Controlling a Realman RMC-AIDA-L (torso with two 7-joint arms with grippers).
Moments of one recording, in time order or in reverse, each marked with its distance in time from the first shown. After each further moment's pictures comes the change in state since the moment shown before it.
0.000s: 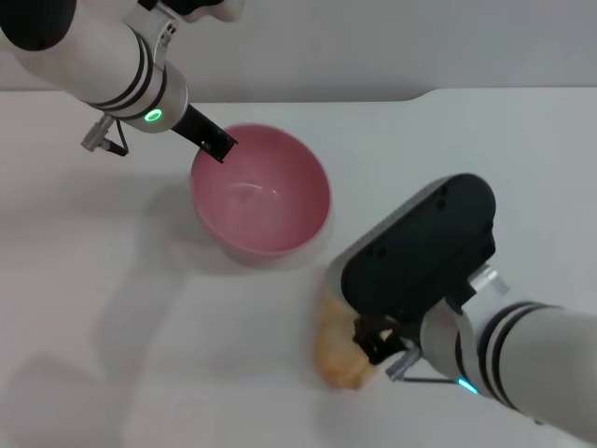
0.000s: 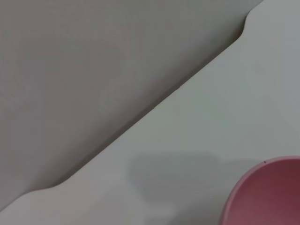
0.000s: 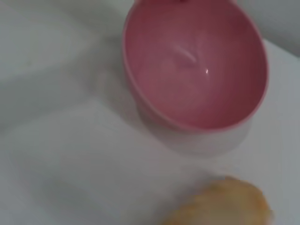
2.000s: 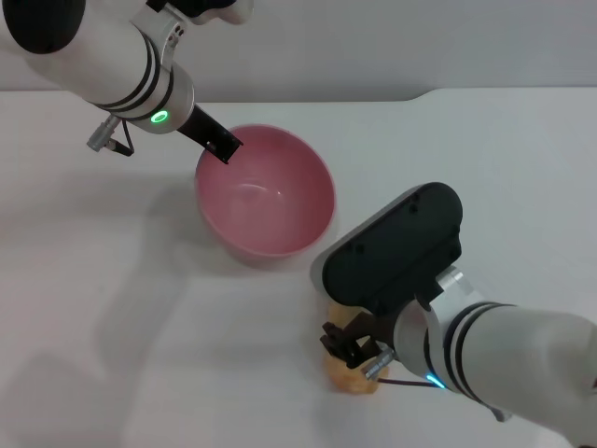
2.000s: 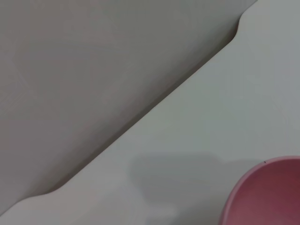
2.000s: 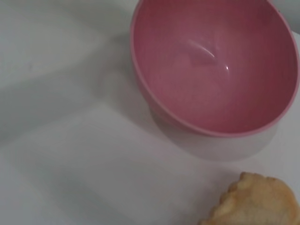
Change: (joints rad) left arm -0.003 -0.002 0.018 0.004 0.000 0.003 0.000; right arm 0.078 0.008 0.009 0.180 0.080 -0.124 0.073
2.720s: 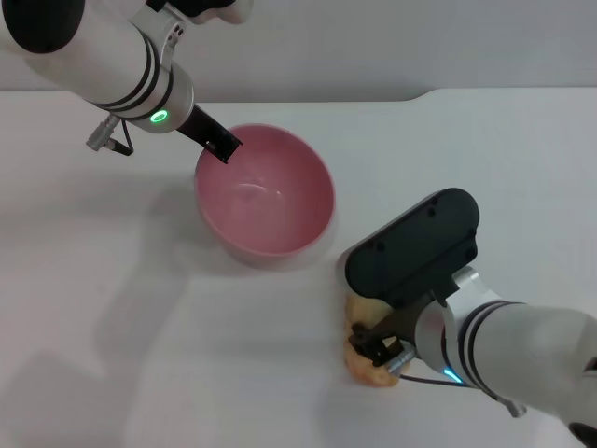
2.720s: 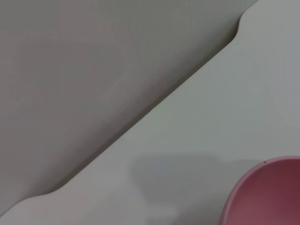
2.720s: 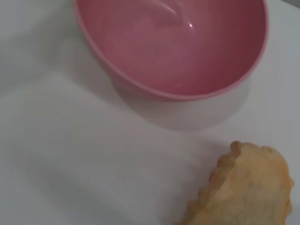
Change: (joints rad) left arm 0.000 0.001 0.000 0.000 0.000 0.000 0.001; right arm 0.008 -0.002 0.031 0.094 0.000 -0.013 0.019
